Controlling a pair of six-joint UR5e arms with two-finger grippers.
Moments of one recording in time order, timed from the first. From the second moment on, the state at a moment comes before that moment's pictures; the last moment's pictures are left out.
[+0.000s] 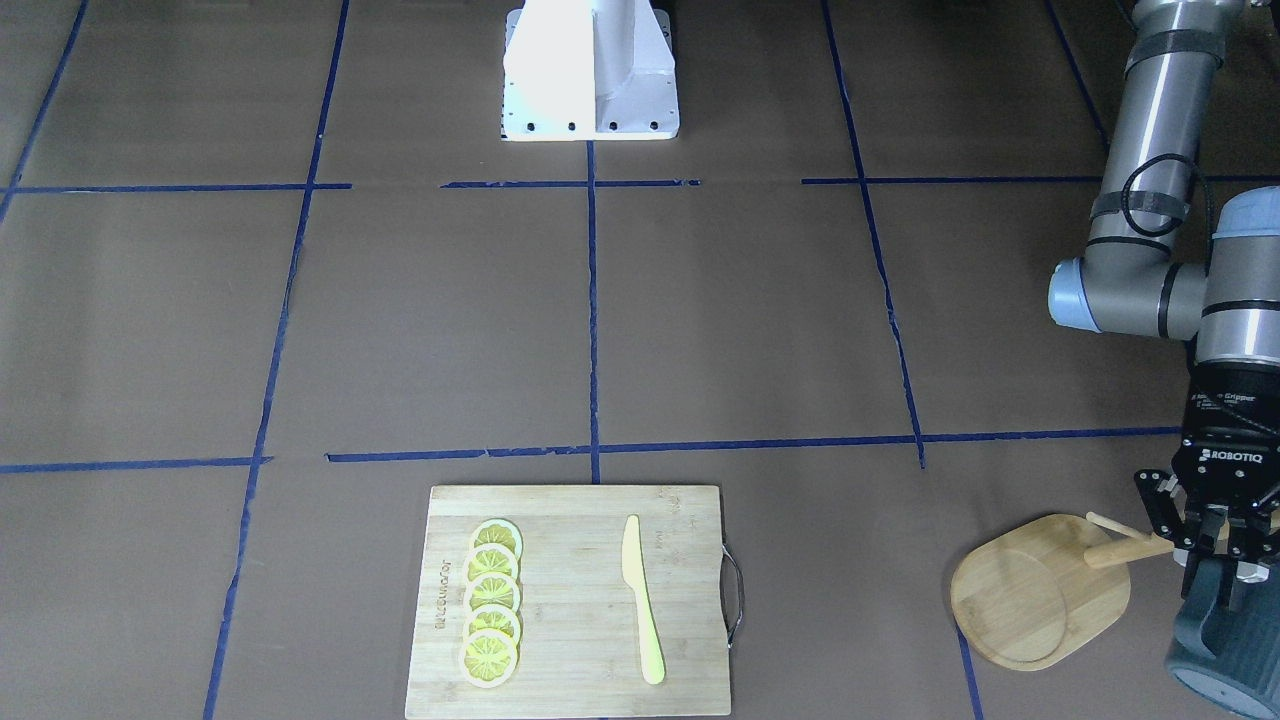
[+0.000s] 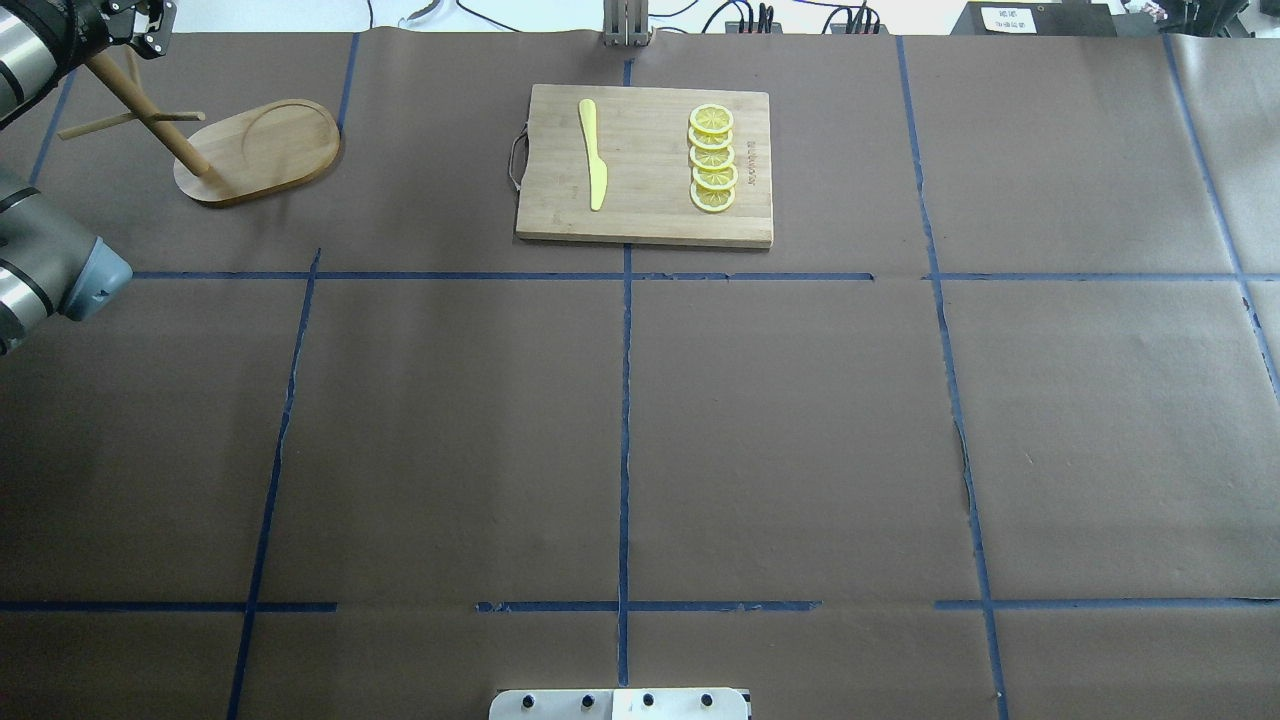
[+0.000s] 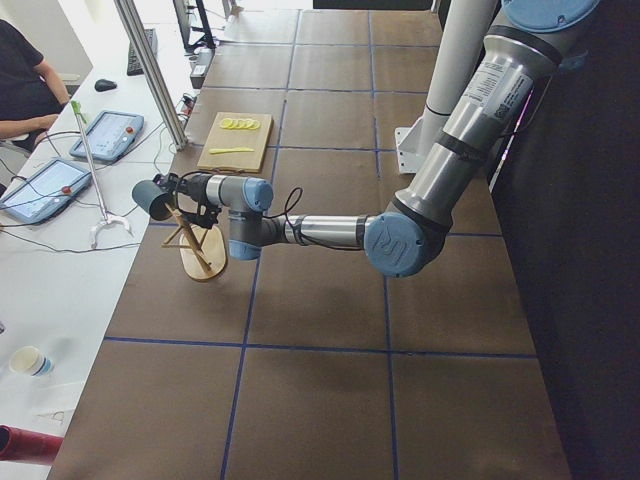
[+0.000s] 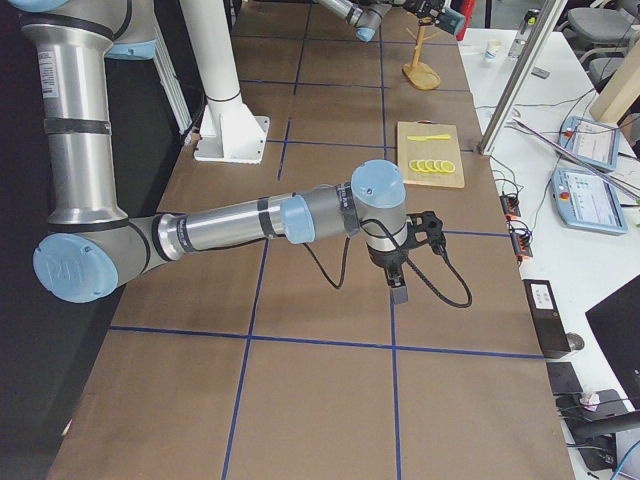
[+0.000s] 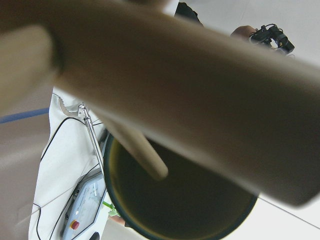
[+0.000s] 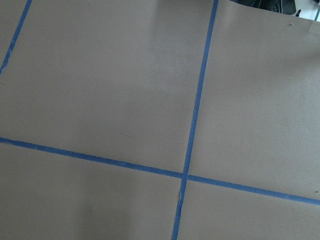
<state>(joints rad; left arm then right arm) -1.09 -2.06 -1.02 -3.25 -1.51 -2.75 1.61 -1.54 1.79 -1.52 2.30 -0.01</state>
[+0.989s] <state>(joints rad) -1.09 -2.04 -1.02 -3.31 -1.52 -2.77 1.61 -1.54 1.79 -1.52 2.30 -0.01</state>
